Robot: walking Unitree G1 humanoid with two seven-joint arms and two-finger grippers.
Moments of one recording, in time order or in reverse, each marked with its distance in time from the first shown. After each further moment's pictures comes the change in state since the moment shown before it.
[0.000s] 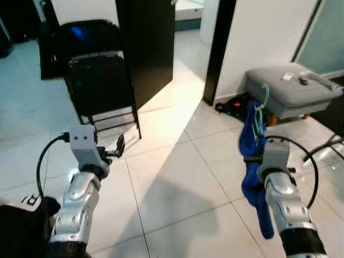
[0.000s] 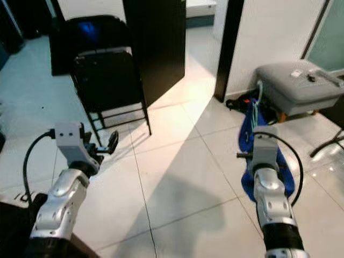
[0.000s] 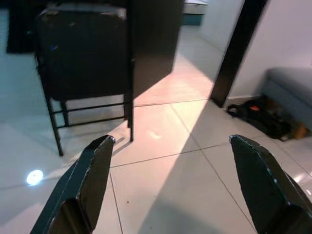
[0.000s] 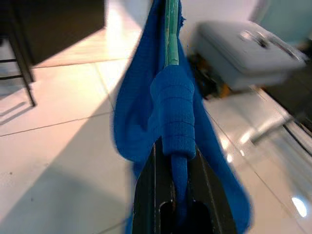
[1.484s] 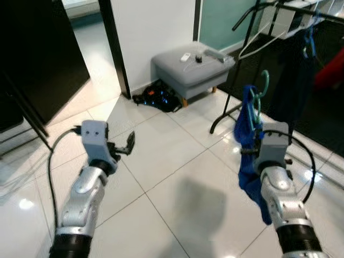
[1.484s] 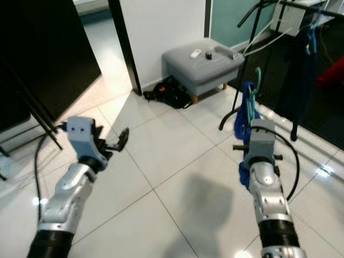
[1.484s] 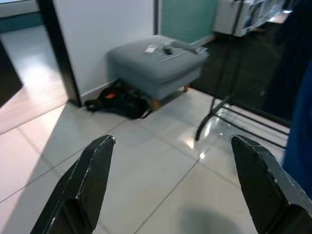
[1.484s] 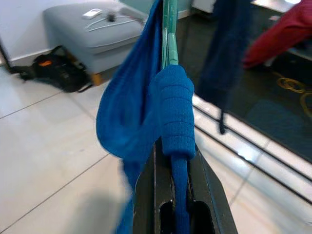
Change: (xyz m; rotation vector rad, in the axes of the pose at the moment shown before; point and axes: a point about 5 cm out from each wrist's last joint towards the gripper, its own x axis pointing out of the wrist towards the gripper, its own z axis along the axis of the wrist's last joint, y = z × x) left arm 0.006 -0.023 0.006 0.049 -0.020 -0.152; right arm -0.007 -0.007 0.003 0.031 -0.053 -0.064
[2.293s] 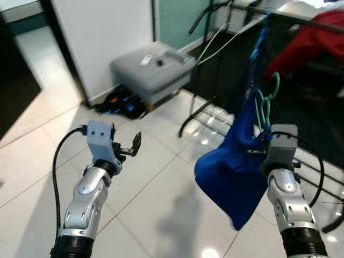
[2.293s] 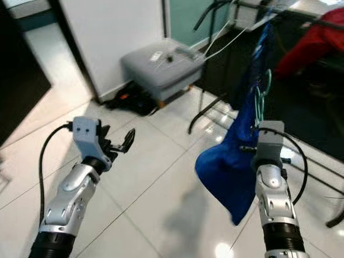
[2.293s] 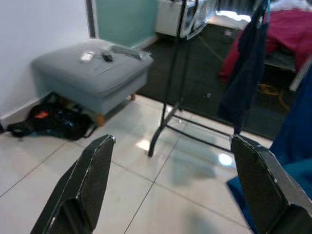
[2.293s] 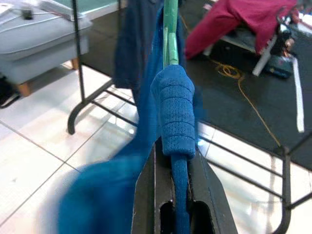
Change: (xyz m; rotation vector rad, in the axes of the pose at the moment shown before) left arm -0.003 0.000 0.001 0.001 -0.006 -0.008; right arm -0.001 0.001 0.001 0.020 -0.001 -0.011
